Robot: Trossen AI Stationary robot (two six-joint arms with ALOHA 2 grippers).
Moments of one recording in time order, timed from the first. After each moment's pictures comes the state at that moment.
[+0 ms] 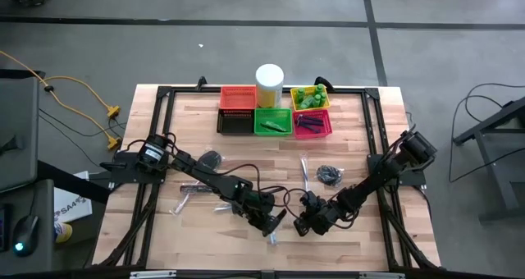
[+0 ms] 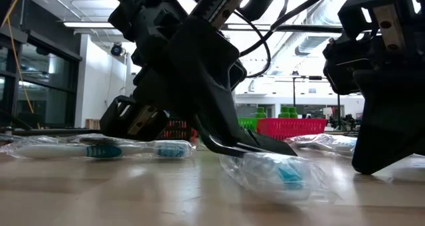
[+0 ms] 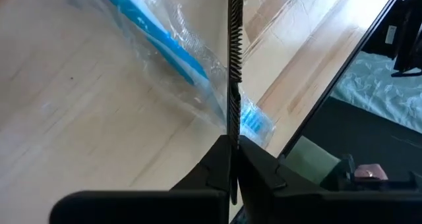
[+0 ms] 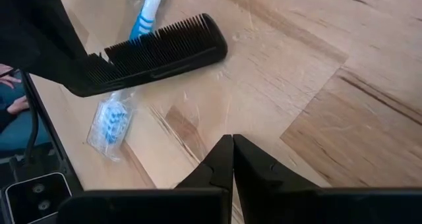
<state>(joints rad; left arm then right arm) -0.35 2.03 1.28 -0.03 0.34 -1.39 0.63 1.80 0.77 0.12 0.26 1.55</state>
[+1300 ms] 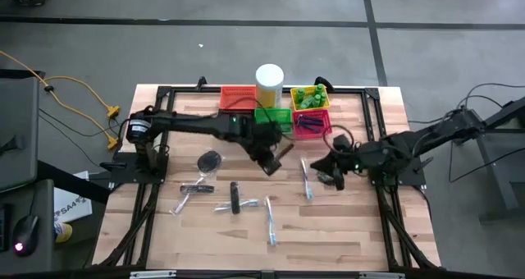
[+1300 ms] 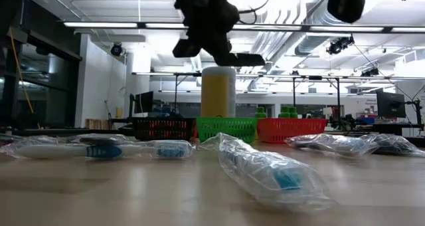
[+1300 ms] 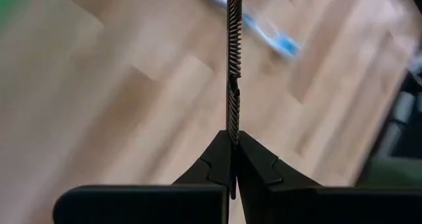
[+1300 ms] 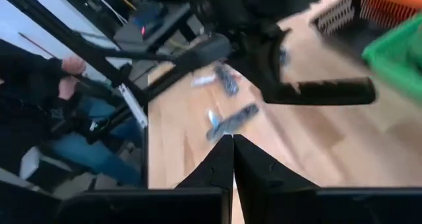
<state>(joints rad) 0.05 1.84 1.64 -0.81 0.17 -0.66 0.34 0.91 0.77 -0.24 0.31 0.76</state>
